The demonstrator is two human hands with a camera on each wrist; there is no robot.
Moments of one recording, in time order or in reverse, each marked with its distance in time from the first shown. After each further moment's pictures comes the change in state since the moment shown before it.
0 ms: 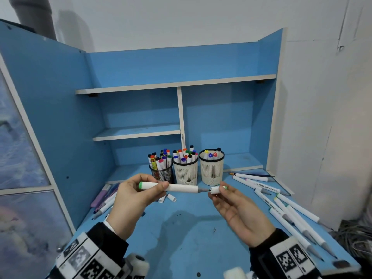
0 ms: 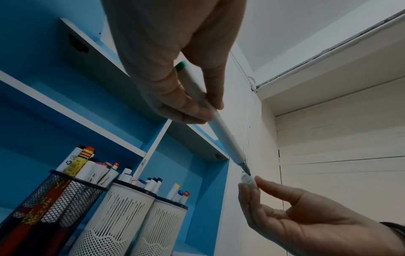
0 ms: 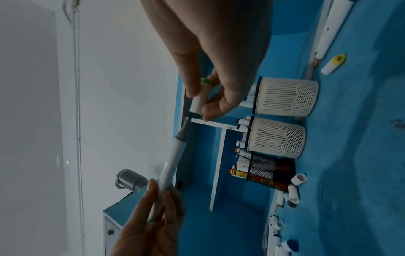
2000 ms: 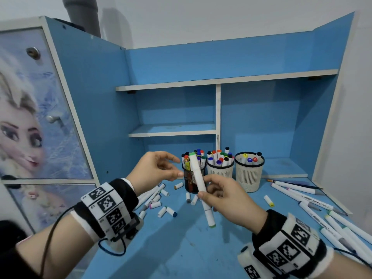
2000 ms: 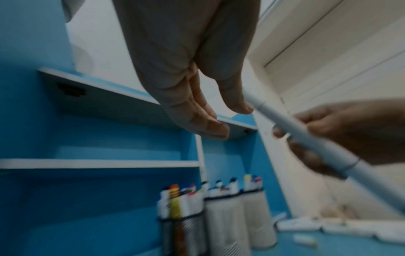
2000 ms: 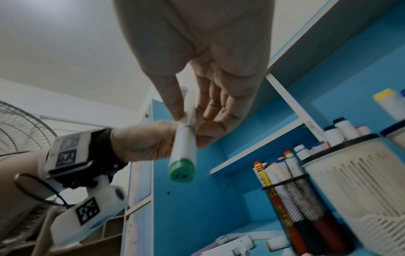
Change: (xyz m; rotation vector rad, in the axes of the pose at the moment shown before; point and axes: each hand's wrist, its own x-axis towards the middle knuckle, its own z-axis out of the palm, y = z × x) left_hand 0.075 0.035 -0.057 0.530 -0.192 0.043; right_hand 0.051 0.043 0.074 -1.306 -0.479 -0.359
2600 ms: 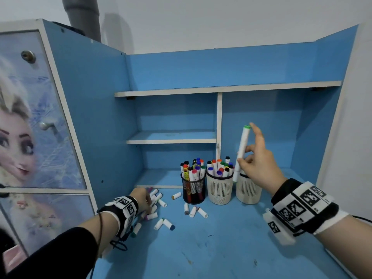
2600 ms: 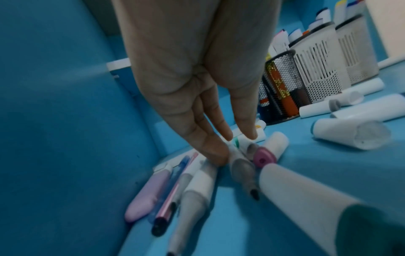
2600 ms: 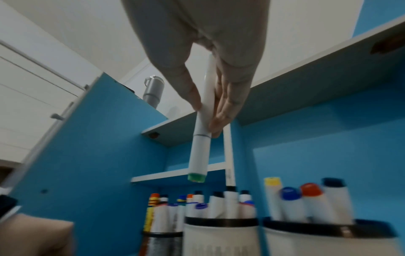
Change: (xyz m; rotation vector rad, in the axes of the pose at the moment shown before) left_hand 0.068 -0.145 -0.019 0.899 -0.154 -0.417; right_hand 0.062 0.015 -0.090 -0.245 0.410 -0.079
